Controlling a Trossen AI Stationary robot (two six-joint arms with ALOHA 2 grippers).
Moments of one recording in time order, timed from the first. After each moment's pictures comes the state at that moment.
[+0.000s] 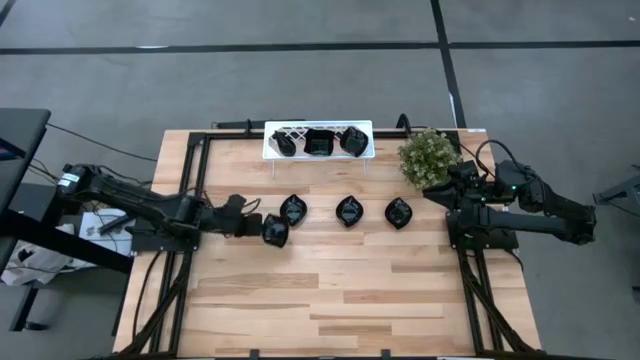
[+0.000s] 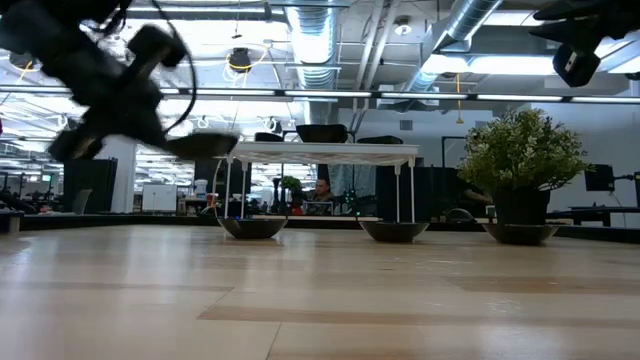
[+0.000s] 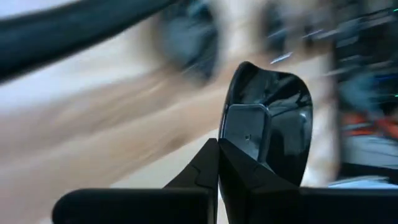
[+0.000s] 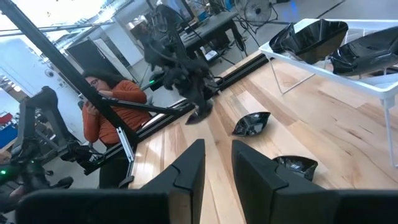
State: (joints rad) left arm -0.24 1.07 0.41 -0.25 -0.29 -1.45; right arm -0.18 0.15 0.54 -0.53 -0.10 0.52
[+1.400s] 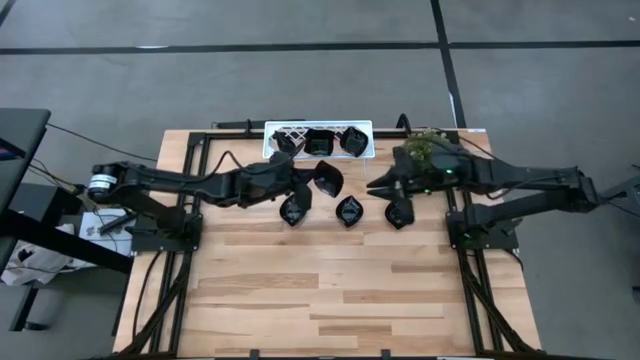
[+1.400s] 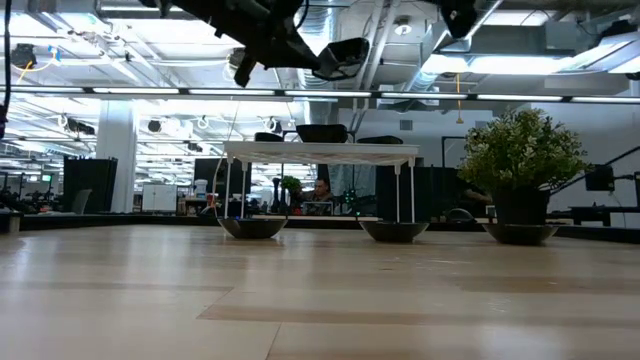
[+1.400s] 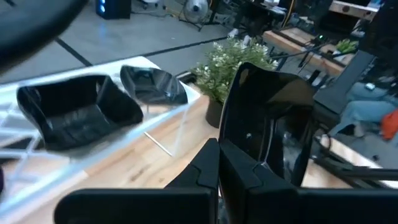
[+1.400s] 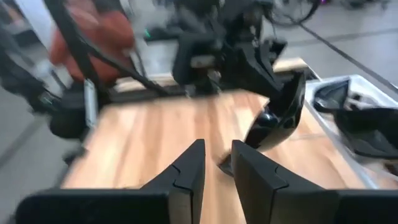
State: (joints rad) left arm 0.01 1.54 0.92 0.19 -0.46 -0.41; right arm -0.09 0.90 0.90 -0.24 -0.11 0.10
